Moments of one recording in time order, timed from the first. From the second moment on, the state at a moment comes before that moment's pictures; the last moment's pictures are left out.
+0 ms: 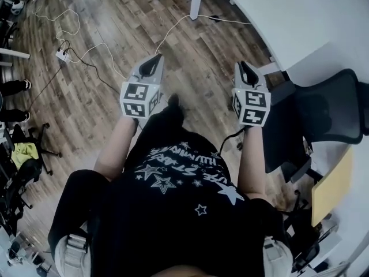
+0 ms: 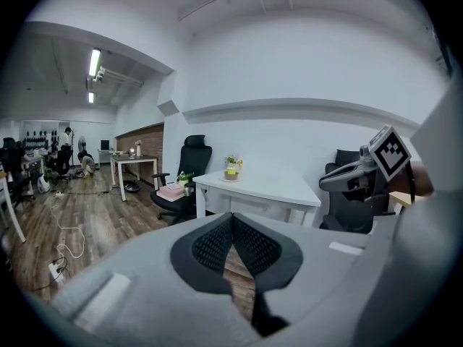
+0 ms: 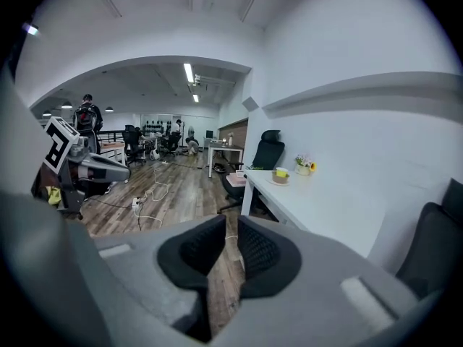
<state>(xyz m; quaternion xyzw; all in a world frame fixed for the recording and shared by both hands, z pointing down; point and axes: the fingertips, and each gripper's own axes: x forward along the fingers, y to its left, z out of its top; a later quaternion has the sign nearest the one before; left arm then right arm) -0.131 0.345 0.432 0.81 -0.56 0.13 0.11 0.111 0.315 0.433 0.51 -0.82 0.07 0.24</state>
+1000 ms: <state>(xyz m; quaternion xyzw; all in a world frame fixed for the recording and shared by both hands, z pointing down) -0.175 0.143 0.439 0.84 -0.51 0.15 0.11 0.060 0.103 0.453 0.53 -0.80 0.13 0.25</state>
